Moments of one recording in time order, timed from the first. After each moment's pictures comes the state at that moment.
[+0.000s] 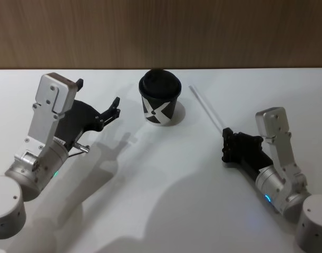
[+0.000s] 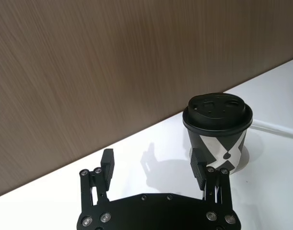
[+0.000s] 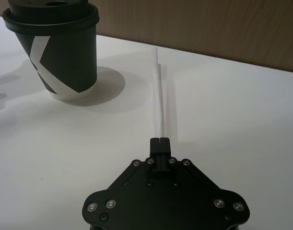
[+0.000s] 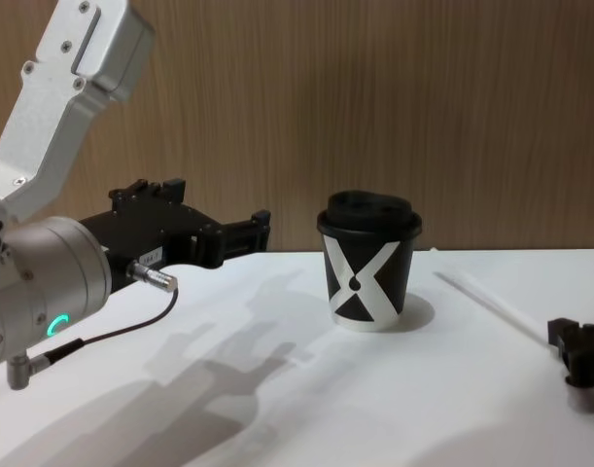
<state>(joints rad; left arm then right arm) -0.24 0.38 0.45 -1.63 -0.20 0.01 -0.01 0.08 0.30 -0.23 -1.53 0.18 0.12 0.14</state>
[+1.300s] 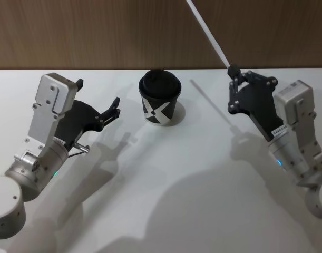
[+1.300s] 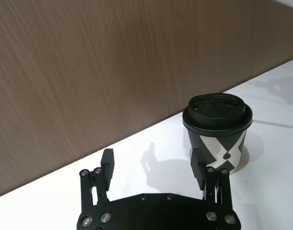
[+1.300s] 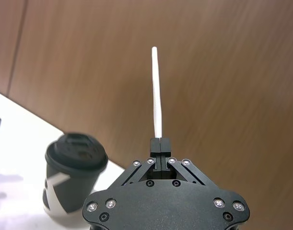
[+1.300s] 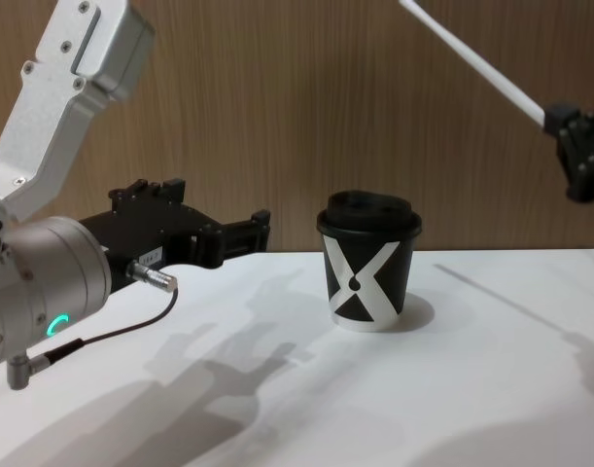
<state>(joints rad) -0.24 0.38 0.45 -1.63 -0.20 0.01 -0.01 0.15 0.35 -0.23 -1.56 0.02 -0.35 0.17</state>
